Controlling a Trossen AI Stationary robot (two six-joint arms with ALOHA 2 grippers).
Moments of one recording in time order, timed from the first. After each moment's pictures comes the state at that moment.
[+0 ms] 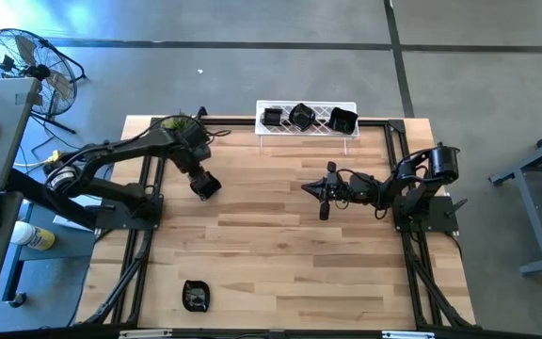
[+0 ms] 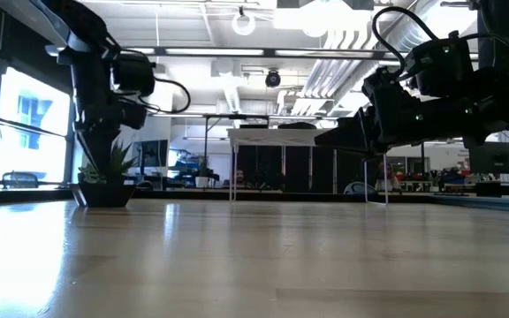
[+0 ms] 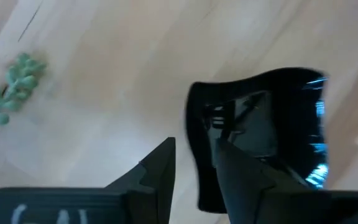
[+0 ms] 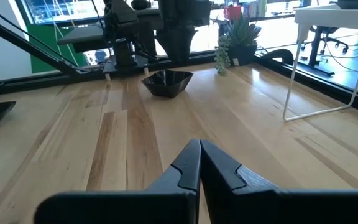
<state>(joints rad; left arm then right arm) 0.68 1.25 0.73 -0.81 0.08 0.05 -0.13 1.75 0.23 1.42 0.06 0.12</state>
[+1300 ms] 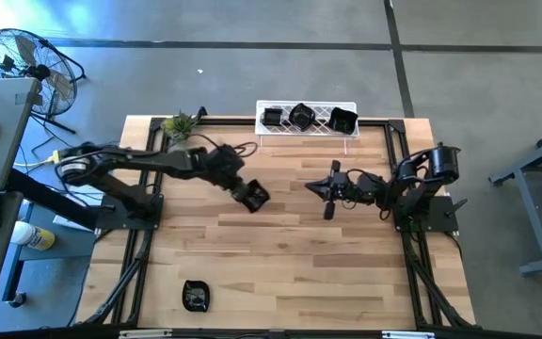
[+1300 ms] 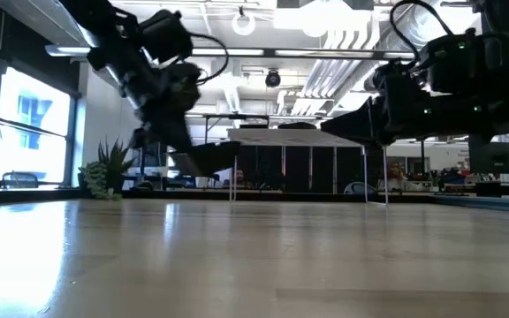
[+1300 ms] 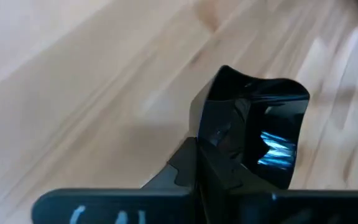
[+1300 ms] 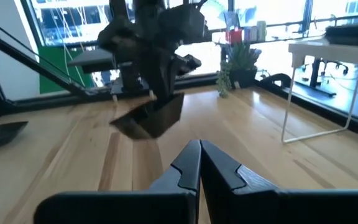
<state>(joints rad) 0.27 1.39 0.77 -0.21 0.16 -0.58 -0.13 1.75 0.18 1.56 0.05 0.10</state>
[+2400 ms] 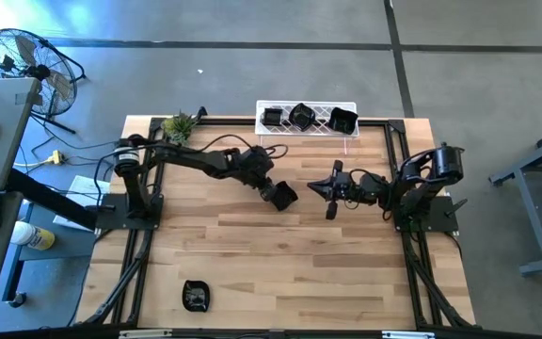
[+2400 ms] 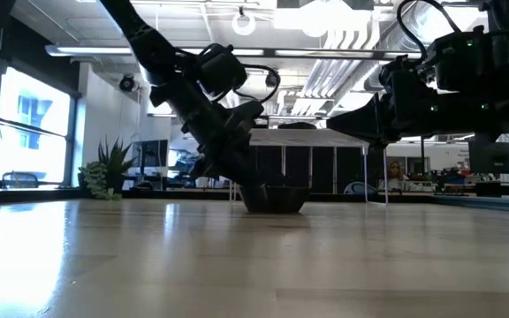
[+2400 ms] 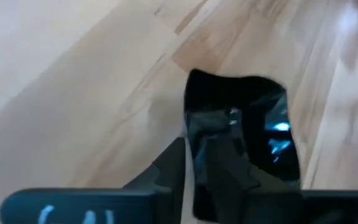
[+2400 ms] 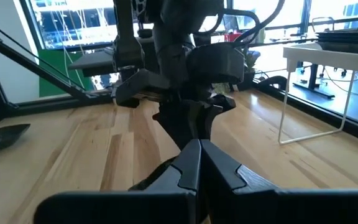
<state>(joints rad) 0.26 1.81 1.01 0.01 0.18 -0.51 -0.12 1.71 0.15 1.57 0.06 0.11</state>
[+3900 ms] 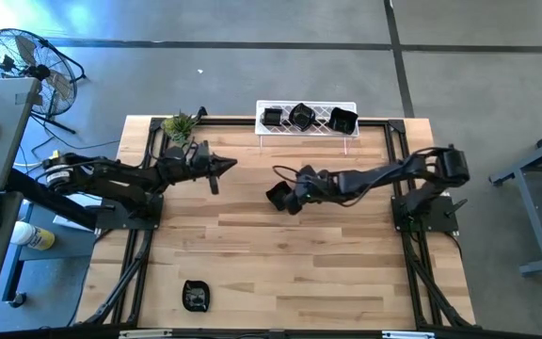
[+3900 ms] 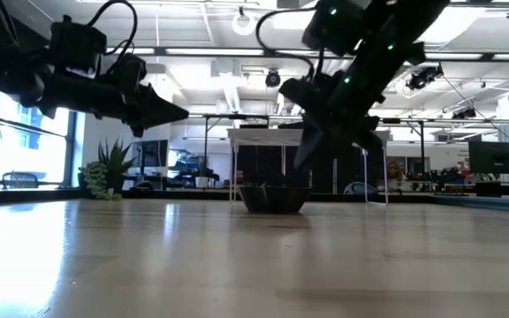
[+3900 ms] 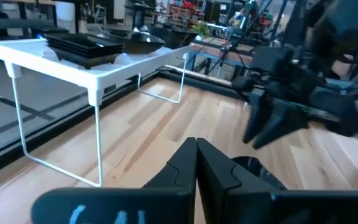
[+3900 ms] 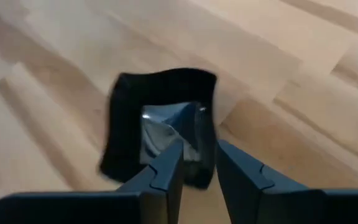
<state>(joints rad) 0.45 1.24 0.18 1.04 0.17 -0.16 -0.02 1.66 0.92 -0.18 0.31 0.84</state>
